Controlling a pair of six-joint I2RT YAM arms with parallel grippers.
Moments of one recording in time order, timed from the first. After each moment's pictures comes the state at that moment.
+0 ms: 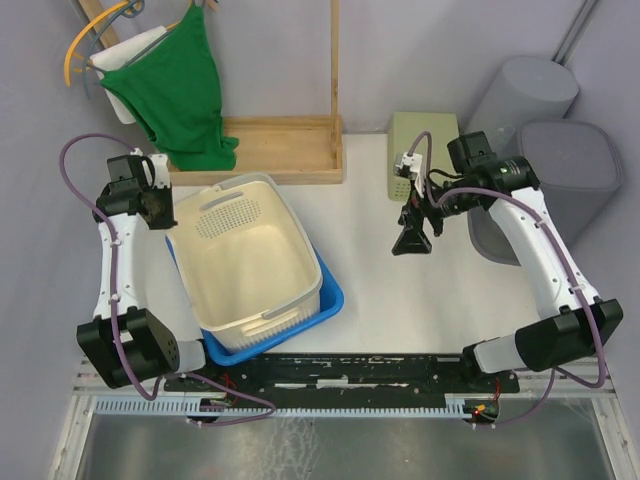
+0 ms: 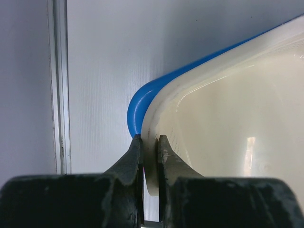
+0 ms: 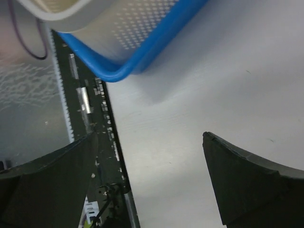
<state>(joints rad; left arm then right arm) 0.27 1.32 1.27 -0.86 0.06 0.22 0.26 1.40 1.53 -1.21 -0.85 -0.61</state>
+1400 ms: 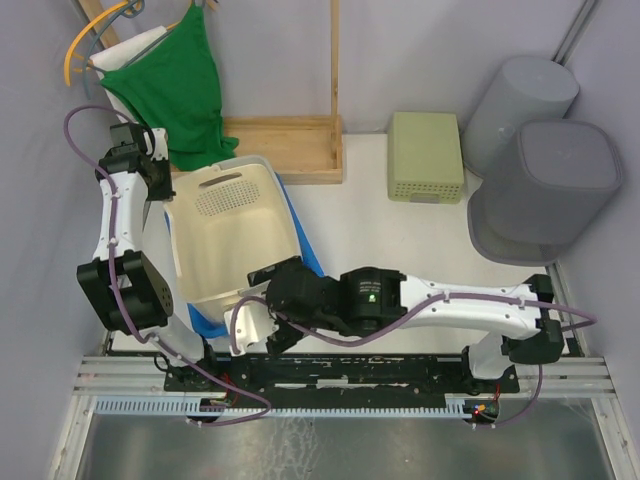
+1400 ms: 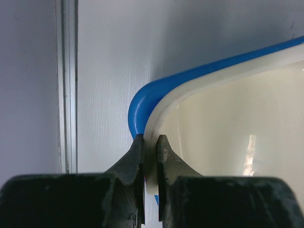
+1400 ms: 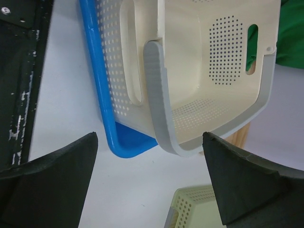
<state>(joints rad) 0.27 1.64 1.57 -0.87 0.02 0.18 1.49 1.59 1.74 -0.86 0.26 -0.67</state>
